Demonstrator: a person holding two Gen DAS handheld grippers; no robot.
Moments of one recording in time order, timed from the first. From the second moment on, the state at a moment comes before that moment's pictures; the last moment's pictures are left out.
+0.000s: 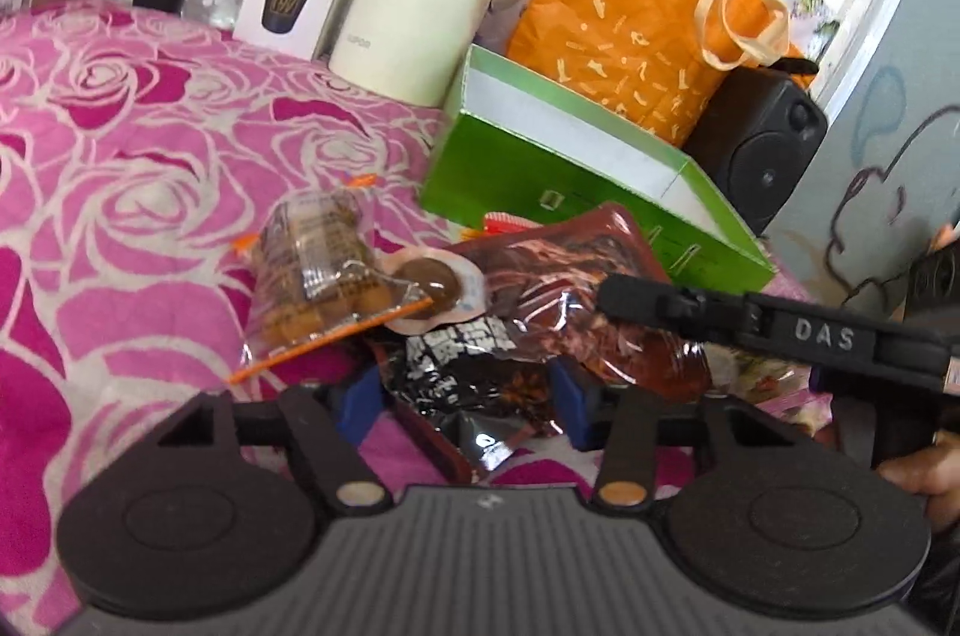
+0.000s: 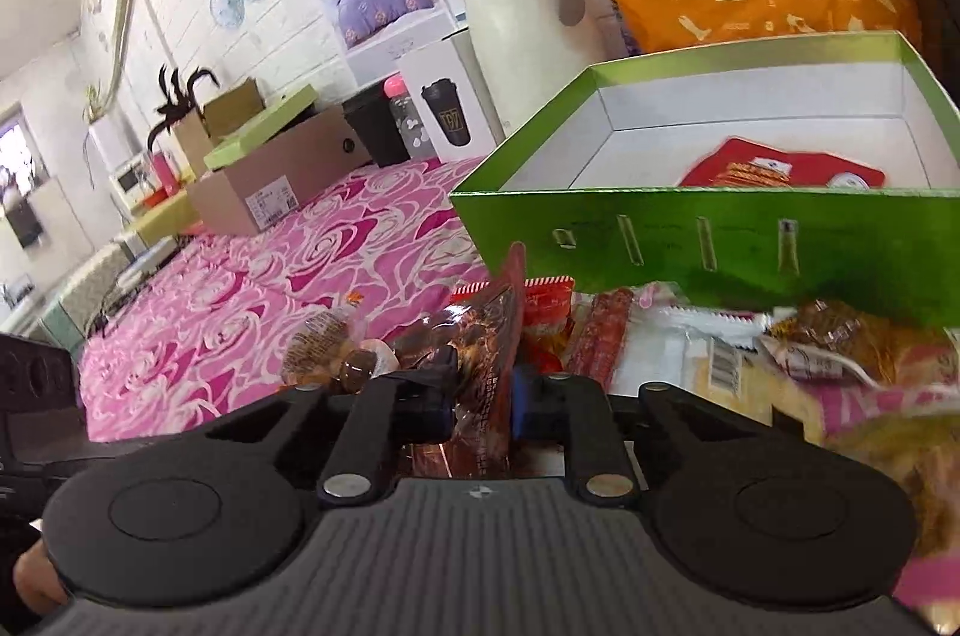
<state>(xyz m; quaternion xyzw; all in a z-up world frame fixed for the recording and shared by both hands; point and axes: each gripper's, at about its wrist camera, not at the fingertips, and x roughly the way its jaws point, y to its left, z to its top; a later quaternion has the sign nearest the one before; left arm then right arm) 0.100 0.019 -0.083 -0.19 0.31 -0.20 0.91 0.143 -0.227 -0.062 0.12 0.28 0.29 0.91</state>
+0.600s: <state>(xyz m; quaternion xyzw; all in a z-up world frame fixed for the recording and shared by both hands) 0.077 0.004 -0.049 -0.20 0.27 -0.27 0.90 0.086 -0.247 -0.007 0.16 0.20 0.25 0.94</state>
